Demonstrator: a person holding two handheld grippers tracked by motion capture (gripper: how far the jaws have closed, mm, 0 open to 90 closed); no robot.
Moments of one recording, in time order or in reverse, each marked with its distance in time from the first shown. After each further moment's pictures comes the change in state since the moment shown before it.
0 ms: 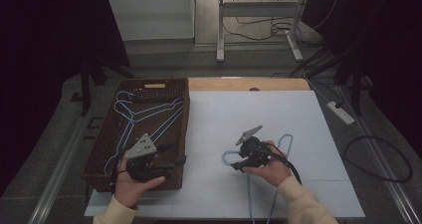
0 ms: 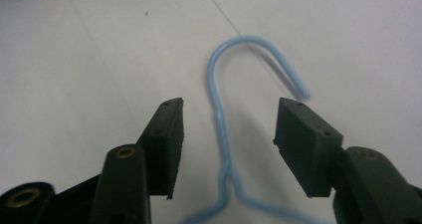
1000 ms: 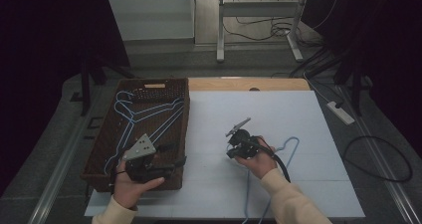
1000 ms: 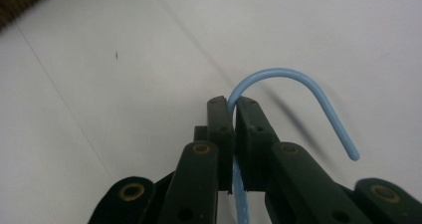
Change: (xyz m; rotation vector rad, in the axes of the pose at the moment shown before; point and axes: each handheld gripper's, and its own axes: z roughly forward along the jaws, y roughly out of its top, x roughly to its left) left arm -0.003 0.001 -0.003 -0.007 -0.005 0.008; right arm -0.004 0.029 0.015 0.016 -0.052 0.100
